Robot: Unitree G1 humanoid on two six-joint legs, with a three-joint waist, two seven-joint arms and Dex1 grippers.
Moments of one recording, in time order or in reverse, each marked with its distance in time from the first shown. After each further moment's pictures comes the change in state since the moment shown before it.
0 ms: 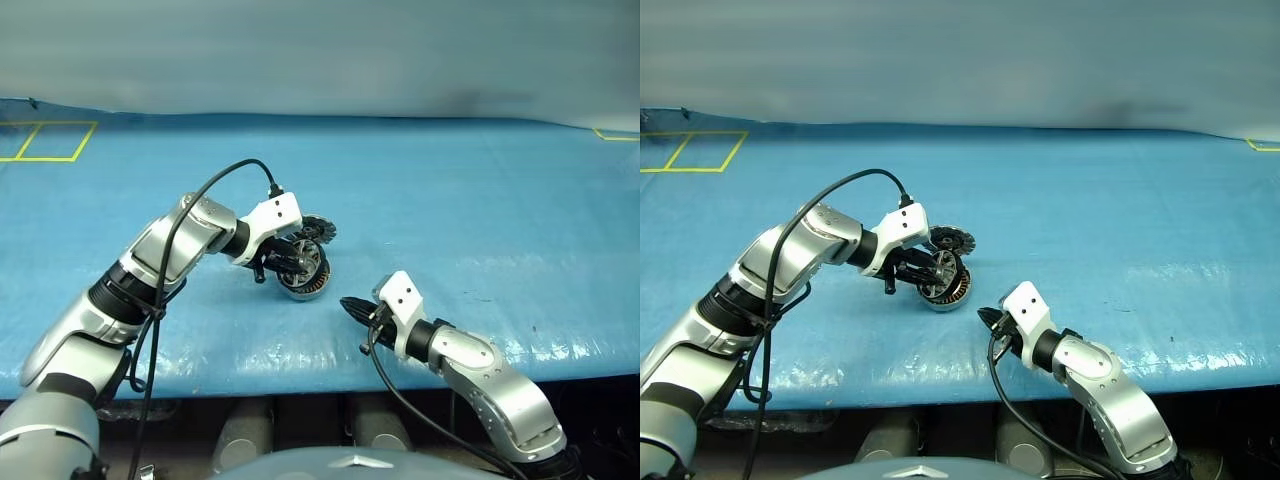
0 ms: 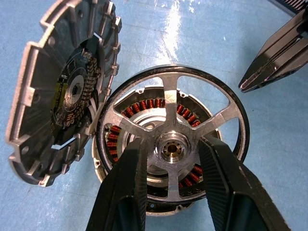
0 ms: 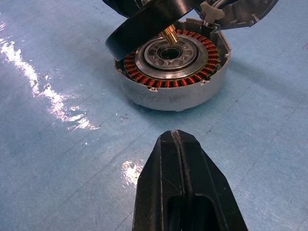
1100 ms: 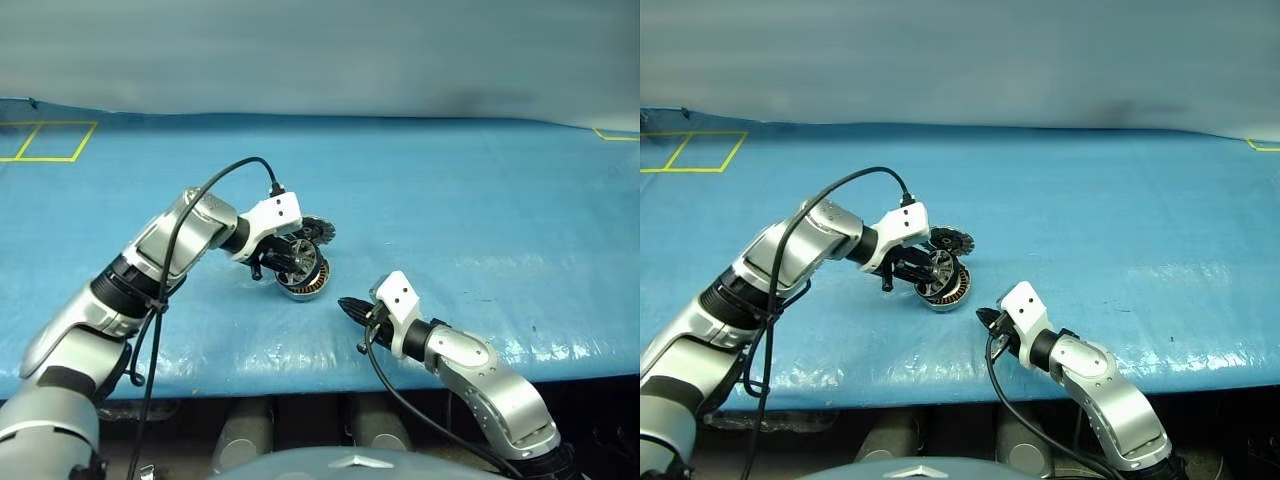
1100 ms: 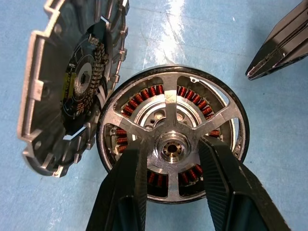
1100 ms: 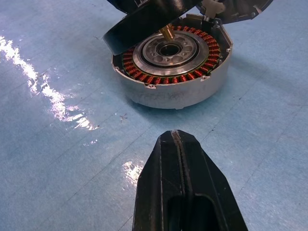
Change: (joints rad) left arm -0.044 0.003 -0.043 0.042 0.061 -0.011 -0.042; right arm -0.009 0.016 0.010 0.025 -0.008 0.000 -0.003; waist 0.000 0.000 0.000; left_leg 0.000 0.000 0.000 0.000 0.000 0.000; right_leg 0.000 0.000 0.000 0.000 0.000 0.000
